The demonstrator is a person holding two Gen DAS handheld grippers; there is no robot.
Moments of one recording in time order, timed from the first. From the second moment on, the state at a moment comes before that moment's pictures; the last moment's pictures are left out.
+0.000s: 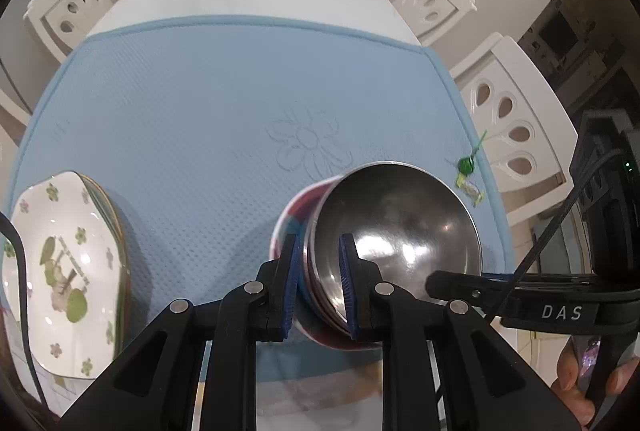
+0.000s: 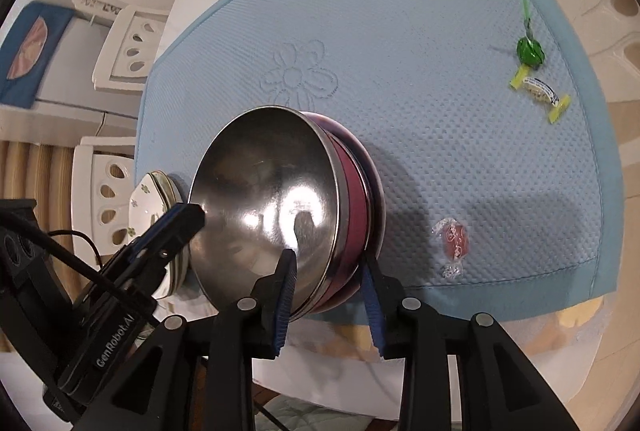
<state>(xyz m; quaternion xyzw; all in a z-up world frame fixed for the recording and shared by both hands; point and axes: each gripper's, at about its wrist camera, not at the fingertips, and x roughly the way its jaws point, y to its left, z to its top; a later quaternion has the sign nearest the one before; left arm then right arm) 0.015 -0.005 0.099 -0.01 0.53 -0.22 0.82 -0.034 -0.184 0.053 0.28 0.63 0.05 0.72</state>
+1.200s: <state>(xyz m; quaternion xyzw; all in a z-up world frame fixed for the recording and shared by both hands) 0.033 0.021 0.081 -0.18 0.55 -0.24 0.78 -0.050 -0.229 0.051 0.32 0.59 0.03 0.74</state>
